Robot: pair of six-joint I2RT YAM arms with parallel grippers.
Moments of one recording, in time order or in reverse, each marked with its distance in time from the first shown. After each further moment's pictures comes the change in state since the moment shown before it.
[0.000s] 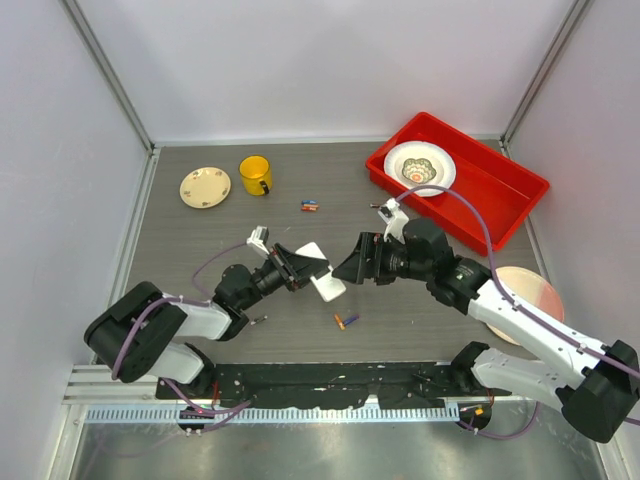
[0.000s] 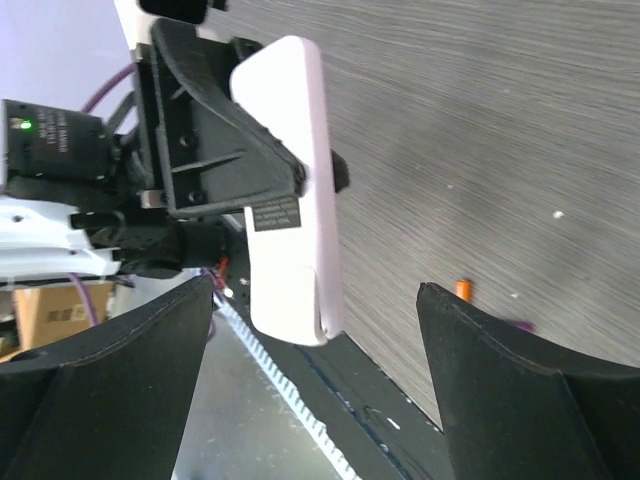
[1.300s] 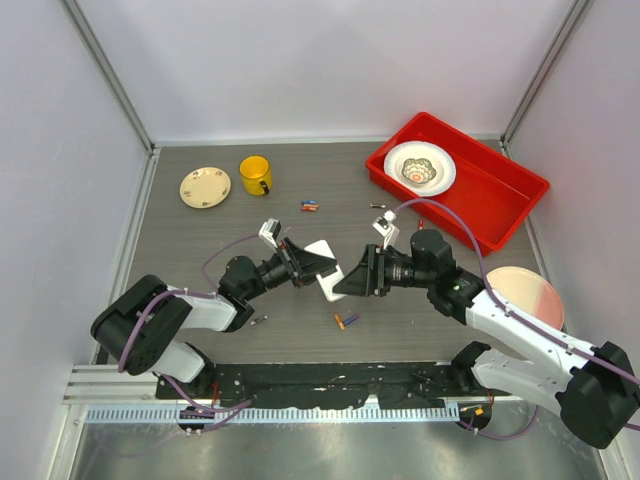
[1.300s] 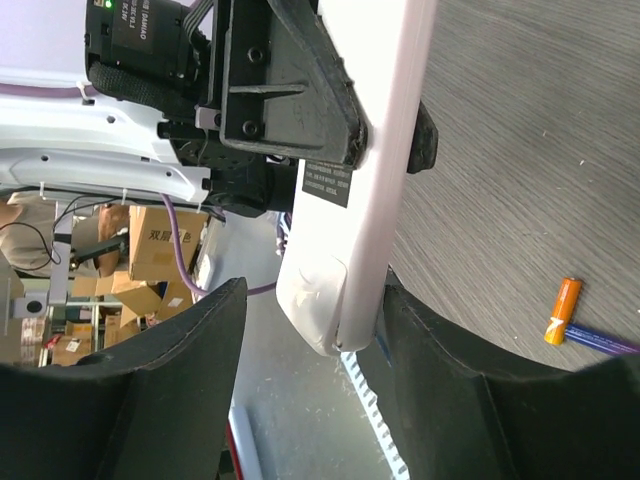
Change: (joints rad) left arm 0.018 0.056 0.091 0.007 0.172 -0.061; right arm -0.051 -0.032 -0.216 0.360 -0.343 0.130
